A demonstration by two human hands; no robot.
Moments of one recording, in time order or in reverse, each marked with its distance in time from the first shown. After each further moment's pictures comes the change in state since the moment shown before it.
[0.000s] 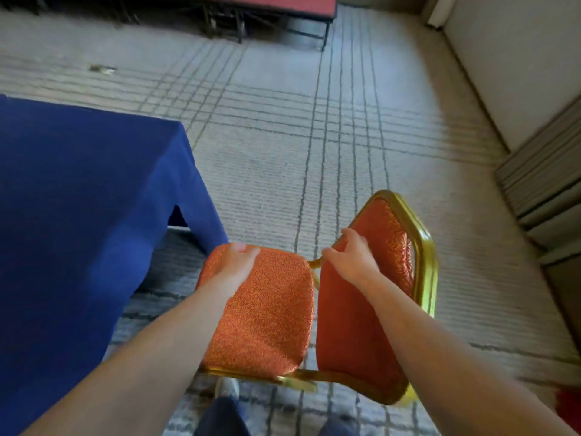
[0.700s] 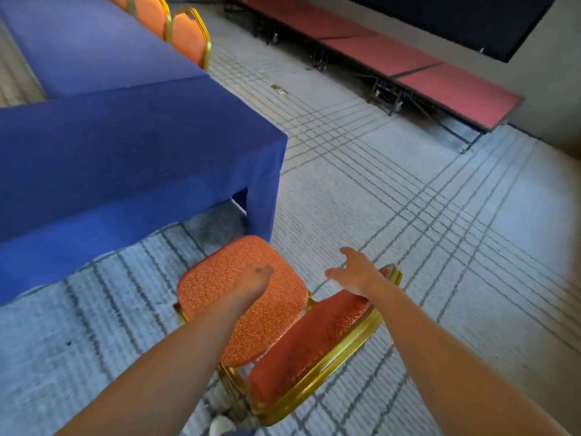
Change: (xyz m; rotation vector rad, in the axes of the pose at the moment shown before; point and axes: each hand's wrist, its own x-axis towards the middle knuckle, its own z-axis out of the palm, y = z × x) left_hand -0.121 0.033 0.115 -0.421 0.312 -0.129; right_hand 0.065 -0.005 -0.095 -0.630 -0.462 -0.497
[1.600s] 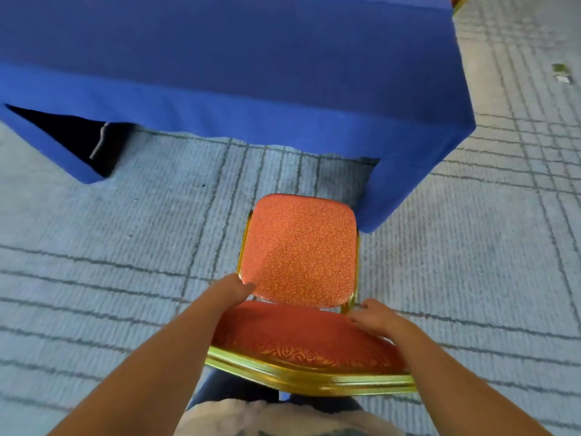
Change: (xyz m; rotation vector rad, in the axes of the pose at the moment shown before) left_hand -0.013 -0.073 0.089 0.082 0.329 -0.769; right_hand 0.179 0.059 0.010 -0.567 -0.701 -0.334
